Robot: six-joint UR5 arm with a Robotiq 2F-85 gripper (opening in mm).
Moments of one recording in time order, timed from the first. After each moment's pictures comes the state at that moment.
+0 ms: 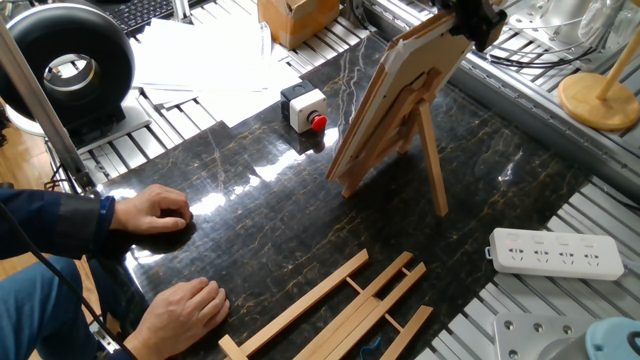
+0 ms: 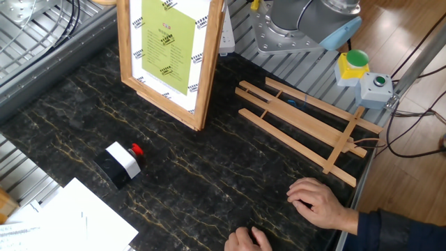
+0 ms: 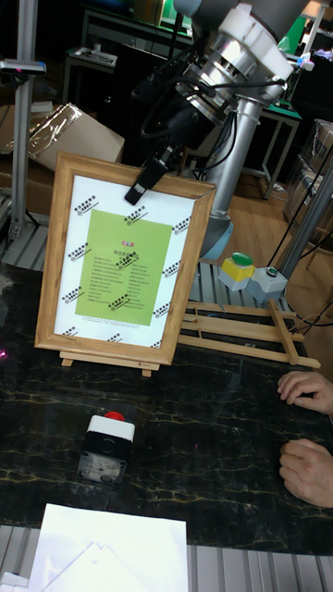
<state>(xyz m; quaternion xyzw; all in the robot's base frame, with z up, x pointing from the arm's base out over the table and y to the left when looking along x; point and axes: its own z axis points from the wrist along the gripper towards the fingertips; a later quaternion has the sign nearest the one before) 0.422 -0.078 0.332 0.66 -0.72 0.20 0.08</state>
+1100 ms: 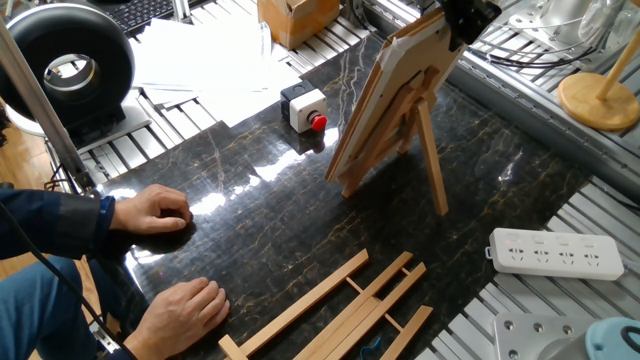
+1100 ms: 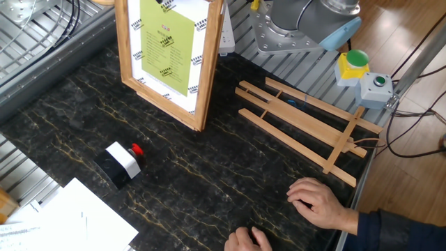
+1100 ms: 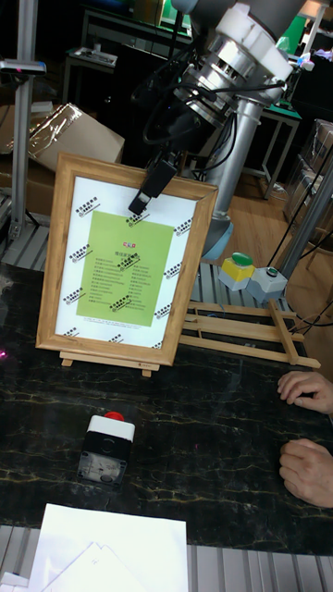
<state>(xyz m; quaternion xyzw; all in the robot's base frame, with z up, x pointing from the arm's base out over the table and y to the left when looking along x) 0.427 -0.076 0.329 0.68 -0.71 0.18 0.08</state>
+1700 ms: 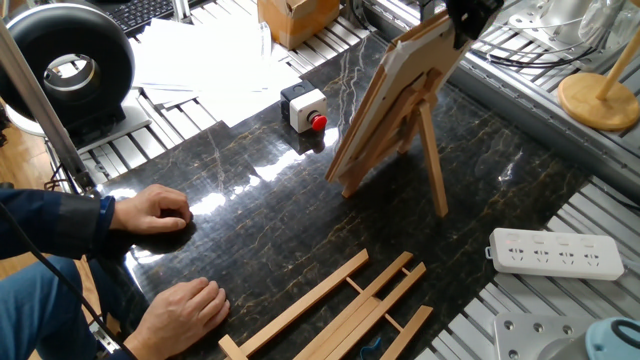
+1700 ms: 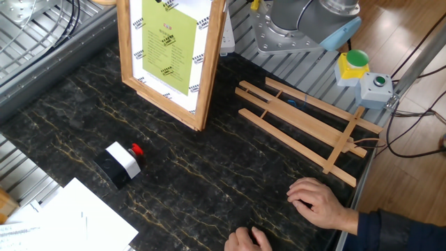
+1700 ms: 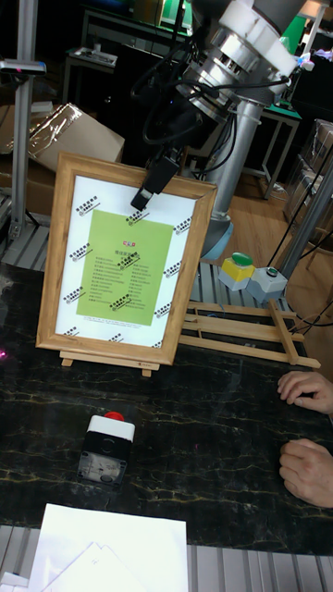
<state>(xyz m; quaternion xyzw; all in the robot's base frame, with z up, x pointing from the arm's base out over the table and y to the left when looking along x) 0.421 -0.075 0.340 0.68 -0.70 0.16 0.10</state>
